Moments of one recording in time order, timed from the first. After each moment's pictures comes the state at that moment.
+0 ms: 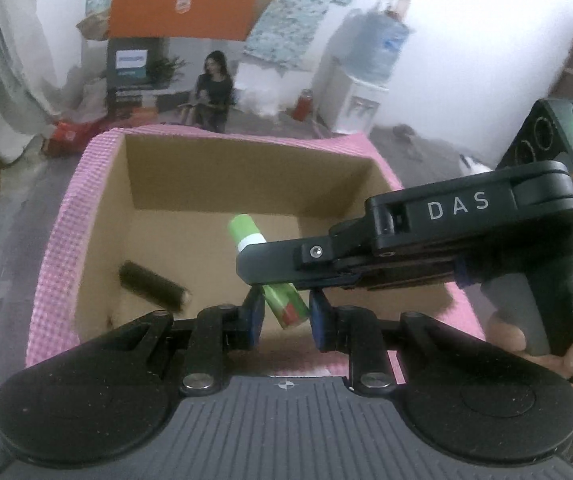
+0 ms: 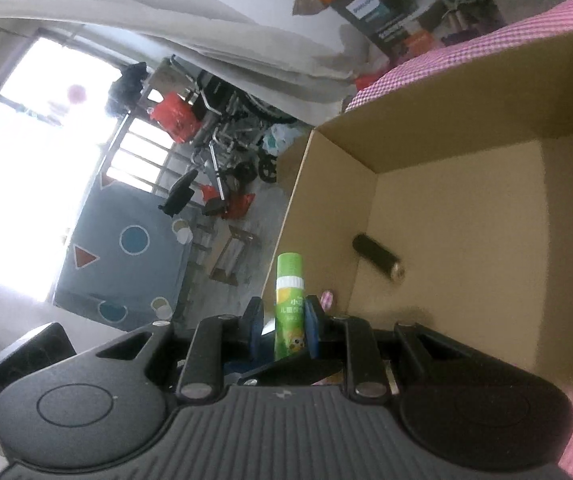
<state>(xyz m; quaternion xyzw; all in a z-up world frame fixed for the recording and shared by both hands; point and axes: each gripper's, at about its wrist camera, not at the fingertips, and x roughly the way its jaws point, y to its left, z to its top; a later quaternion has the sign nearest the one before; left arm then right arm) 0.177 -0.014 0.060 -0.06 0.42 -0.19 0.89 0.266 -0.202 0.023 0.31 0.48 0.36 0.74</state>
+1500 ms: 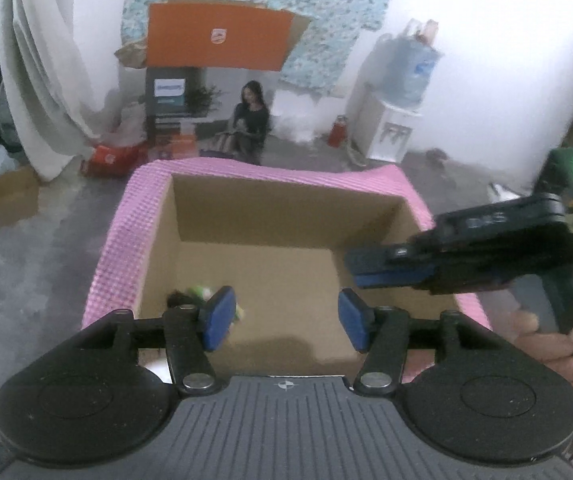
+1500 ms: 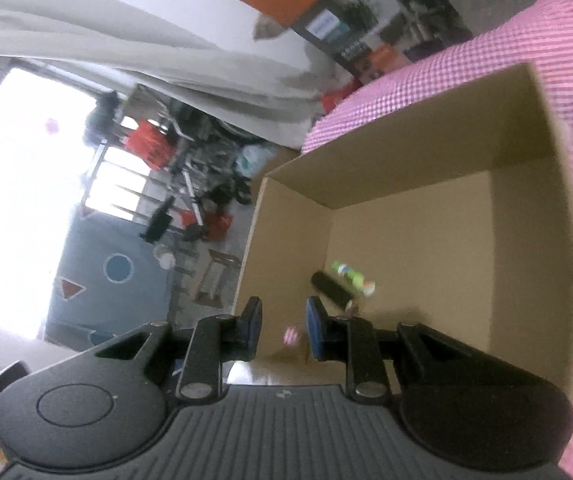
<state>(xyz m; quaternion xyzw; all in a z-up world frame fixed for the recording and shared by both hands) 0.149 -0.004 0.100 -0.05 0.38 -0.14 0.91 0.257 -0.260 0.026 0.34 0.47 0.32 0.75</state>
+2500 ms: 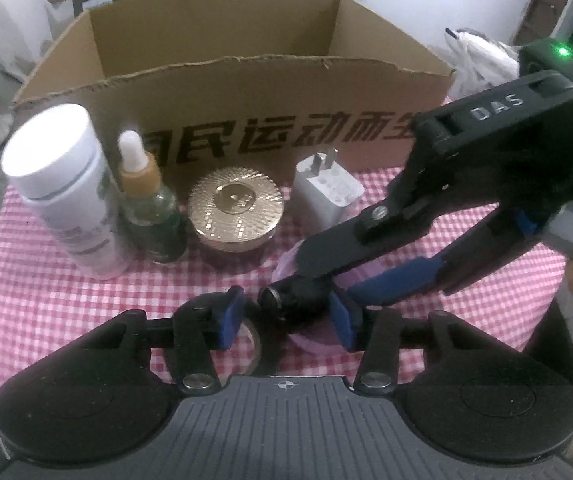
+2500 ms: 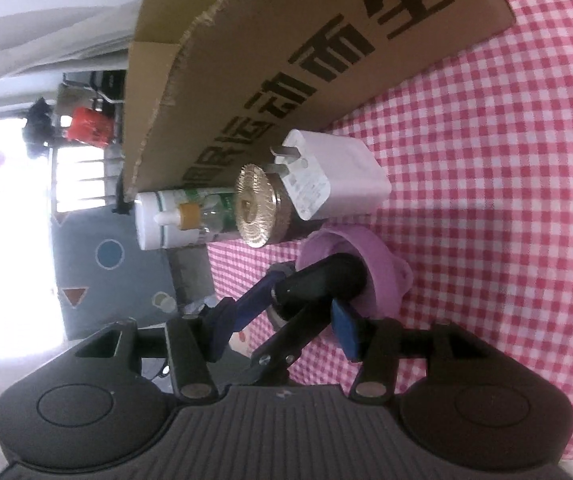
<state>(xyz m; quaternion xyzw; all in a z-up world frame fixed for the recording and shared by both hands) 0.109 -0.035 -0.036 0.04 0.48 -0.22 0.85 0.166 -0.213 -0.100 0.43 0.62 0.25 0.62</state>
